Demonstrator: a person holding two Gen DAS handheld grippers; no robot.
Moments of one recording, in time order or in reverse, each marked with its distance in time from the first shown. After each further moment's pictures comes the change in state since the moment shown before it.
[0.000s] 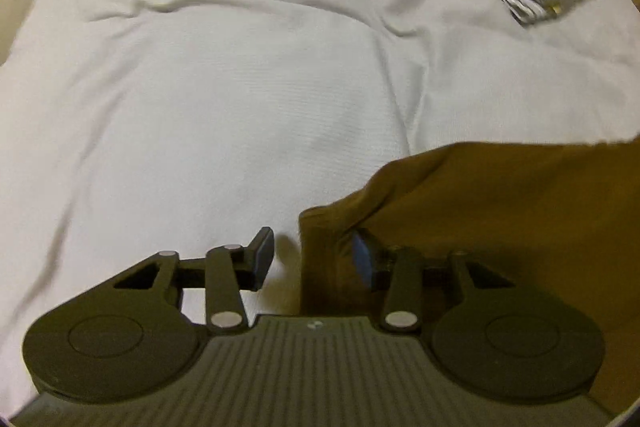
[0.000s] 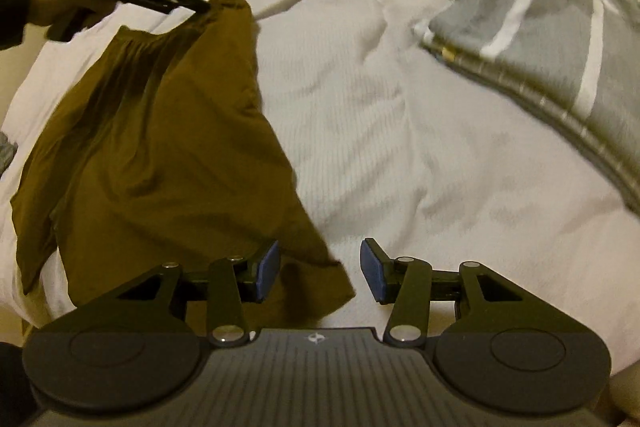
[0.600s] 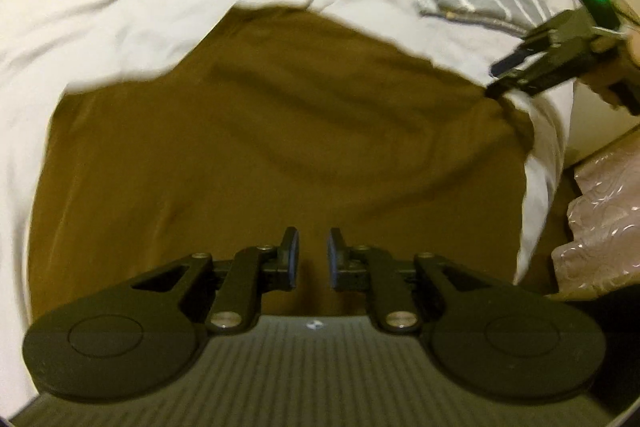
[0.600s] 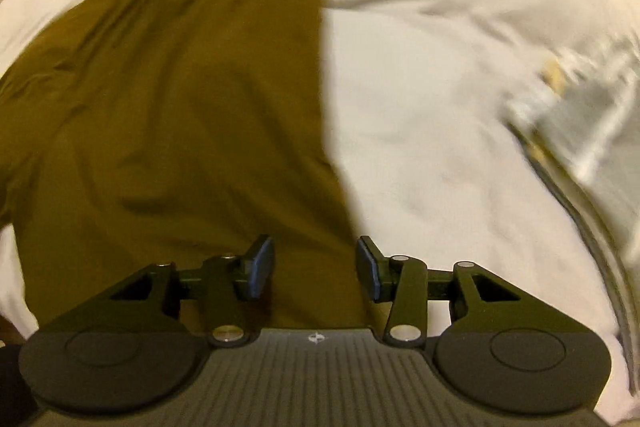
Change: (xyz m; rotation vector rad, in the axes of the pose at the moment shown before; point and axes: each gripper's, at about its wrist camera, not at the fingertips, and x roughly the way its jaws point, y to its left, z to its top) left arm -0.169 -0.170 -0.133 -0.529 -0.027 -0.012; right arm 0.045 0.071 0.043 -0.275 0.075 -0.174
